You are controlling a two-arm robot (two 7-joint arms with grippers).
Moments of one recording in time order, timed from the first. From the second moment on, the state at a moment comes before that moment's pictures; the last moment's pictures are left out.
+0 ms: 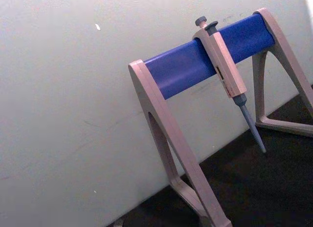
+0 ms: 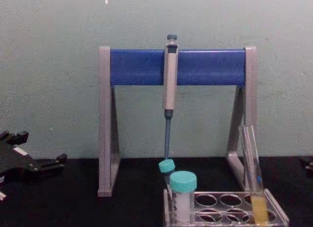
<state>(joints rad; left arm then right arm) -0.20 0.60 0.45 -1.41 -0.25 -0.12 0.03 0.20 0.60 -0.45 -1.41 0.25 -0.12 -0.03</state>
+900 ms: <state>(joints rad) -0.20 0.60 0.45 -1.41 -0.25 -0.12 0.03 0.15 0.61 -0.37 -1.44 0.35 -0.23 0.15</state>
